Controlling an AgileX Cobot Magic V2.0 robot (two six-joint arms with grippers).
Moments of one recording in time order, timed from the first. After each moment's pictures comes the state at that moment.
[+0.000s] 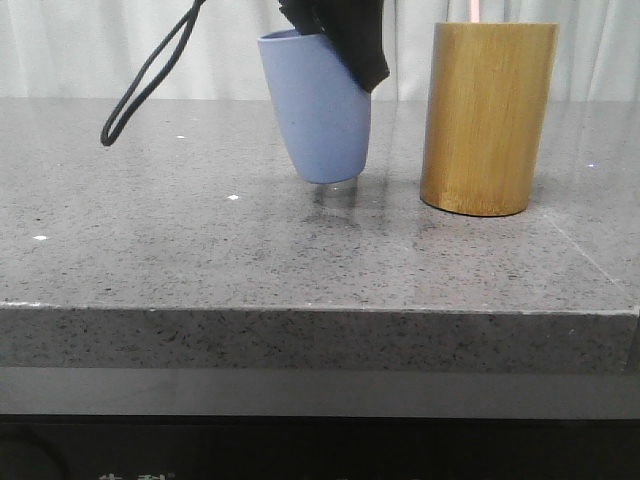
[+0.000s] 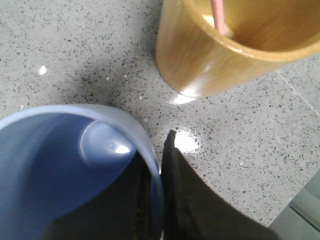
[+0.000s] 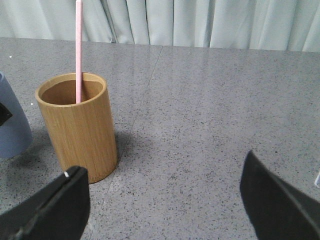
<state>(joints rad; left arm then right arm) -0.72 1.96 -2.03 -0.12 1.26 0.12 0.05 0.41 -0.53 0.15 0.42 -0.08</state>
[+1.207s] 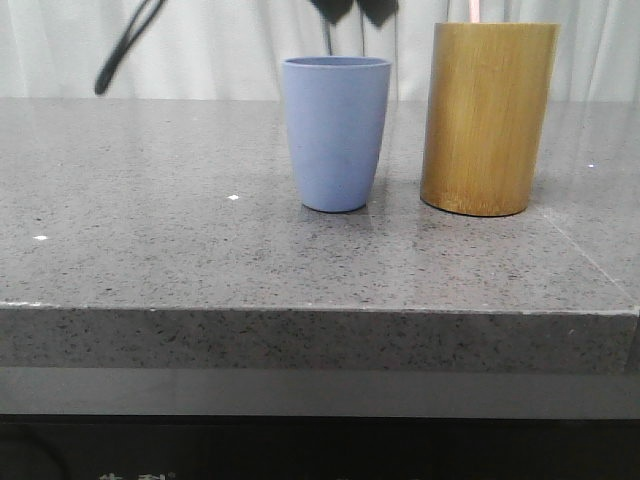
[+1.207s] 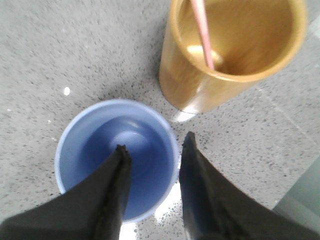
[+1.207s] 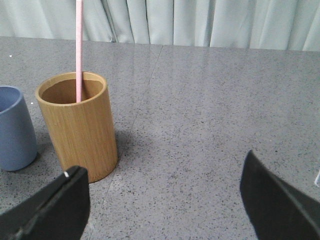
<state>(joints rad) -0.72 1.88 -2.07 -0.11 1.26 0.12 0.05 0.41 -0.53 0.15 0.42 -0.08</state>
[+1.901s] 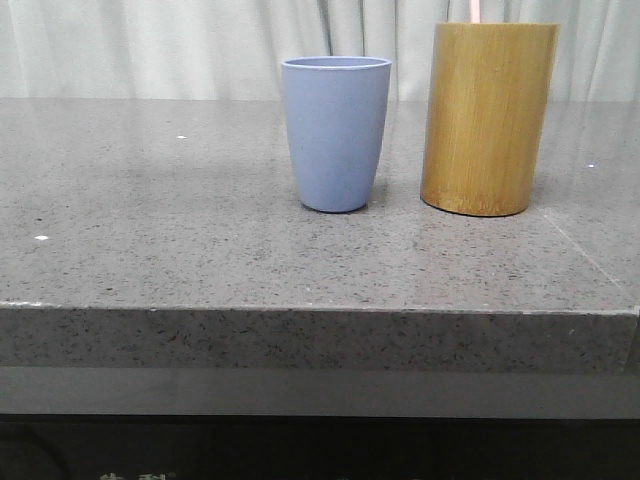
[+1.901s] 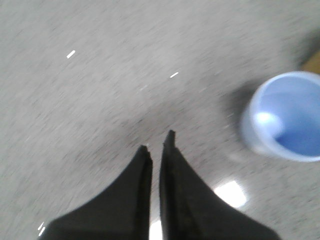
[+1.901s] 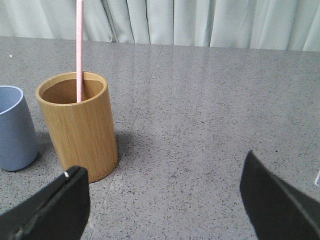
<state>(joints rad) -0.47 1.67 -1.91 0.06 1.26 0.07 0.05 0.41 -0.53 0.15 0.42 -0.08</state>
